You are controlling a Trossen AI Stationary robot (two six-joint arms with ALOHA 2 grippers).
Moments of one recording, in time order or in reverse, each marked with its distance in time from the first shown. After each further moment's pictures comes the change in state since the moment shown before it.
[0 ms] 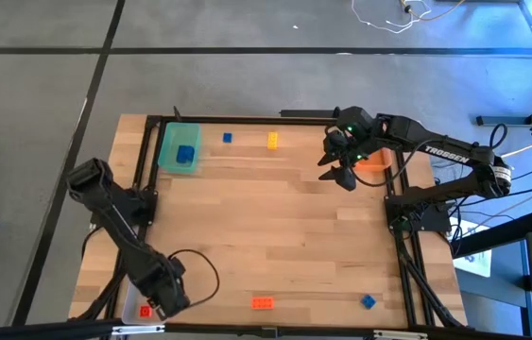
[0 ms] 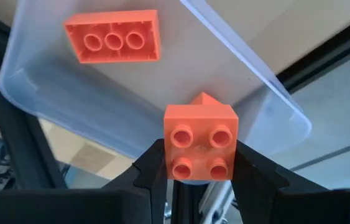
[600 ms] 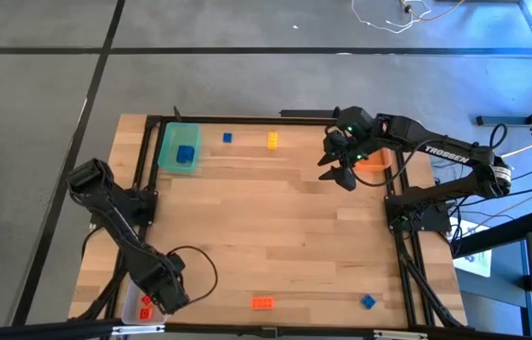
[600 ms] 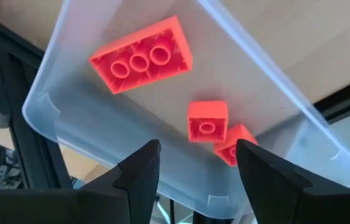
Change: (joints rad) left arm -0.013 0.008 -0.075 0.011 -0.041 -0.003; right arm 0.000 0.000 0.000 0.000 0.001 0.000
